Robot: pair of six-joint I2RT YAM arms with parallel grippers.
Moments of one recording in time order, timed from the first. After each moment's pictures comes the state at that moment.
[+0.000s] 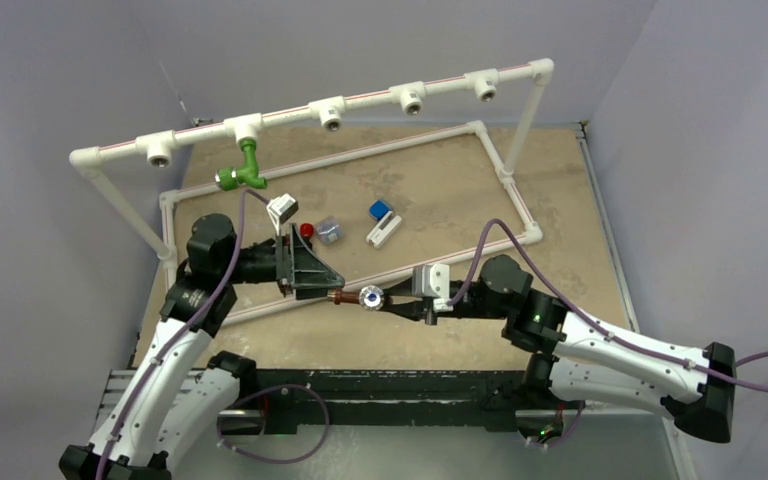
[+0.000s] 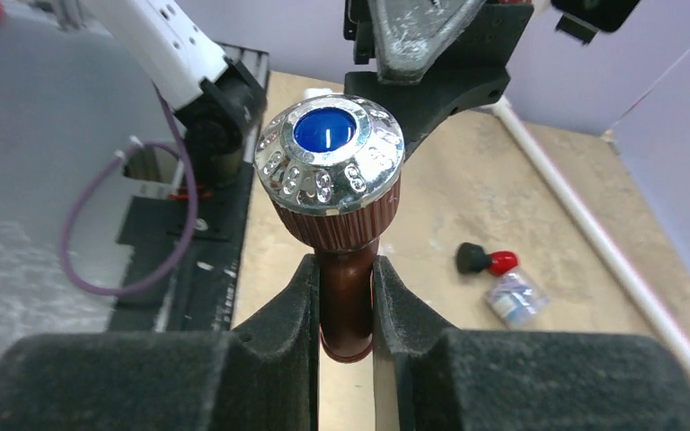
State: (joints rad) left arm -0.29 0.72 0.72 -0.19 1.12 -1.25; right arm 1.11 0.86 0.71 0.11 -0.42 -0.31
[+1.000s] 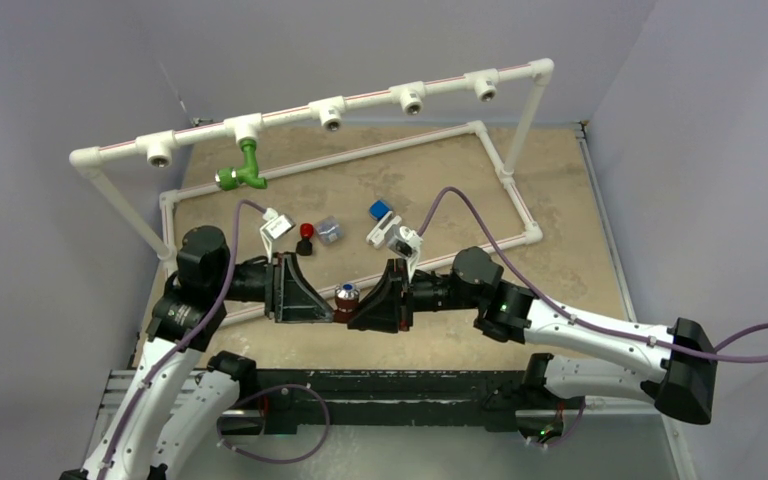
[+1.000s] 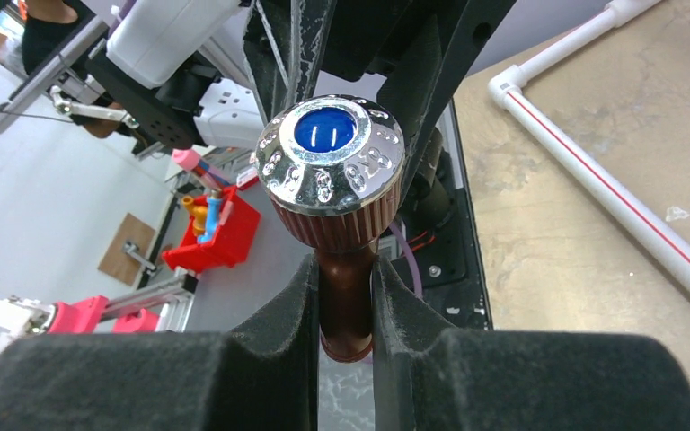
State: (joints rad) left arm -0.29 0.63 0.77 -0.42 1.25 -0.78; right arm 1.10 1.06 0.74 0.33 -0.53 0.57
